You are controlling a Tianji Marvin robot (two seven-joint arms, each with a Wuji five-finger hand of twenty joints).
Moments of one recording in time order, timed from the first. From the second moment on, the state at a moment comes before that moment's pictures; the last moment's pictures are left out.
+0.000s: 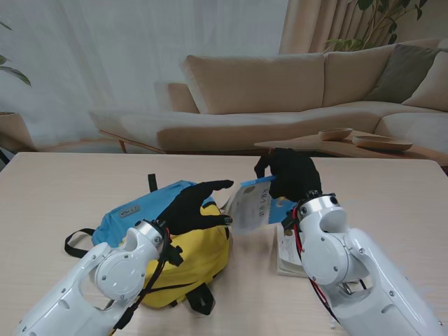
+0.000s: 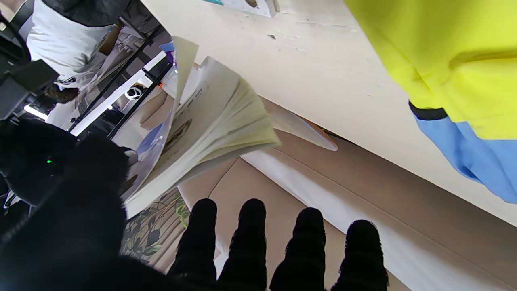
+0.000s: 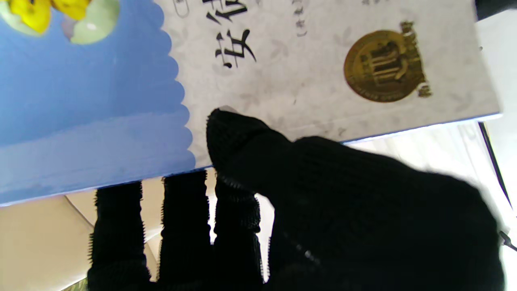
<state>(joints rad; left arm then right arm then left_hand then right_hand) 1.52 -1.10 -1.07 -1.79 0.45 -0.07 -0.05 -1.57 -1.11 1.20 -1.97 -0.73 0.24 -0.10 0.56 -0.33 0.36 -0.06 0.19 0.10 0.34 0.33 0.31 0.17 0.20 0.35 0.21 0.31 0.13 0.46 0.00 0.39 0.19 0.70 0.86 -1.08 1.42 -0.21 1.04 -0.24 0.82 1.03 0.81 0.08 1.19 0.90 0.70 0.16 1.11 0.45 0.31 0.38 1.13 0.37</state>
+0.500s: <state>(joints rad) 1.47 -1.12 -1.02 -1.75 0.37 -0.07 0.00 -1.59 -1.13 1.12 -2.01 -0.68 0.27 -0.16 0.67 -0.38 0.64 -0.06 0.25 0.14 0.68 0.57 0.50 0.19 0.42 0.52 0.41 0.38 0.43 0.60 0.11 0.44 0.80 0.80 0.87 -1.08 1.42 -0.21 1.04 -0.23 0.82 1.03 0.81 0.10 1.19 0.90 0.70 0.17 1.11 0.45 0.31 0.39 1.15 0.38</state>
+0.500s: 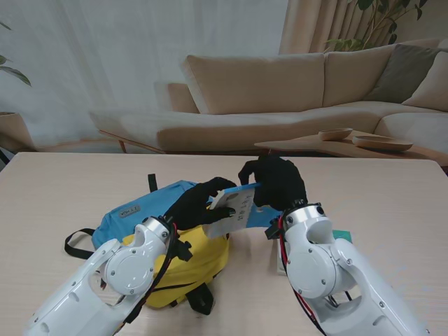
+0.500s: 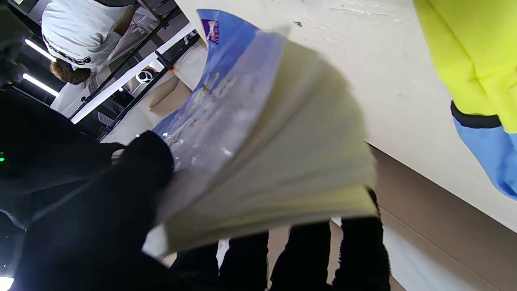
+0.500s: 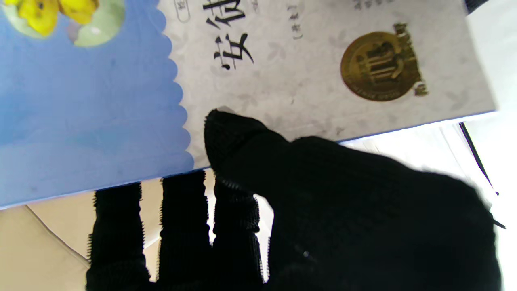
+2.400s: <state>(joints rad) 1.70 -1.15 -1.24 -1.89 0.13 -0.18 0.09 -1.66 -1.18 1.22 -1.84 -0.09 0.01 -0.17 1.12 -0.39 0.33 -0.08 0.50 0.13 0.86 1.14 0.85 0.22 0.79 0.98 0.86 0.46 1.09 0.85 0.66 0.55 1.53 0.81 0.40 -0.80 1.07 -0.11 0.29 0.05 0.60 0.39 0.28 0.08 0.64 0.32 0.38 0.06 0.36 0.27 0.14 0.24 0.96 0.22</state>
